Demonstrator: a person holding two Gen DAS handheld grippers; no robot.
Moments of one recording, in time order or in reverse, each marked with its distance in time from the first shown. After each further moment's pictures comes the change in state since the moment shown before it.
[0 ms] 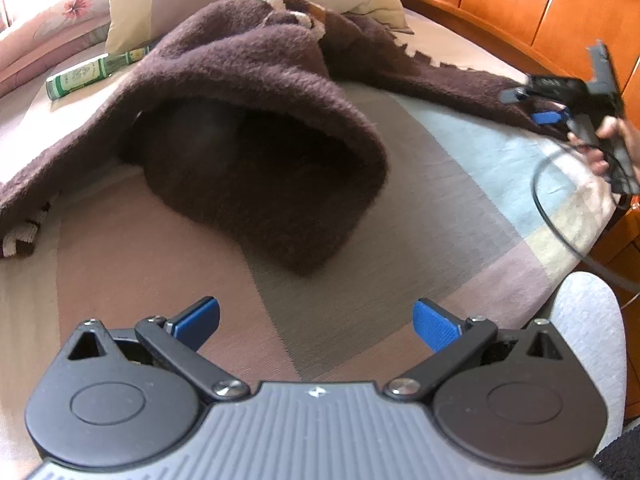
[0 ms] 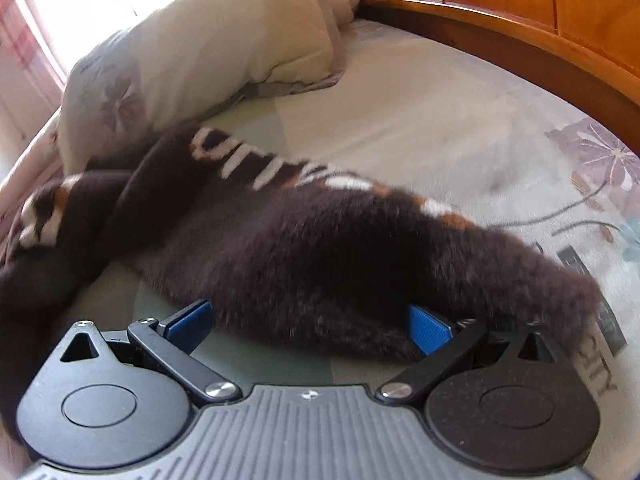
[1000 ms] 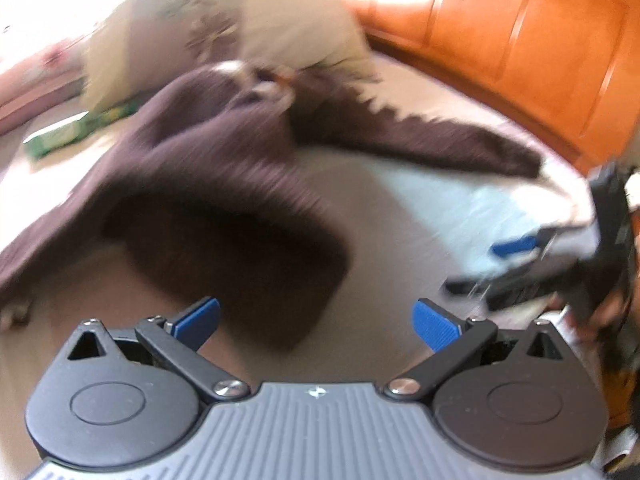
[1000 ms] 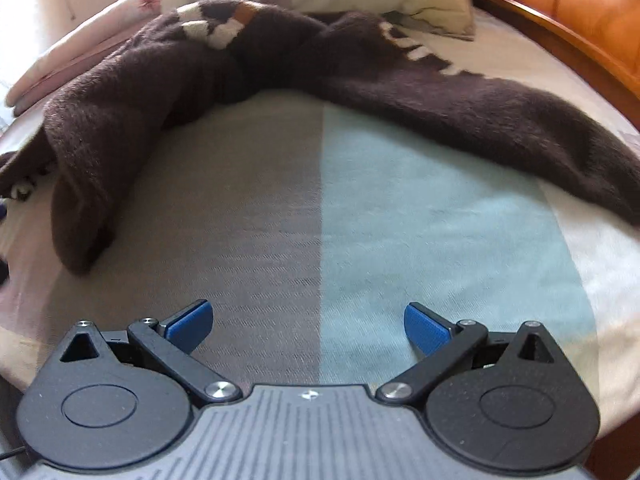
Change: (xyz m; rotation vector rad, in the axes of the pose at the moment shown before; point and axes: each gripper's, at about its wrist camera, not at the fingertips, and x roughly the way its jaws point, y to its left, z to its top) left arm -0.023 -0.016 0.045 0.078 -0.144 -0.095; right arm -0.029 0.161 -0.144 -0.257 0.111 -0.050
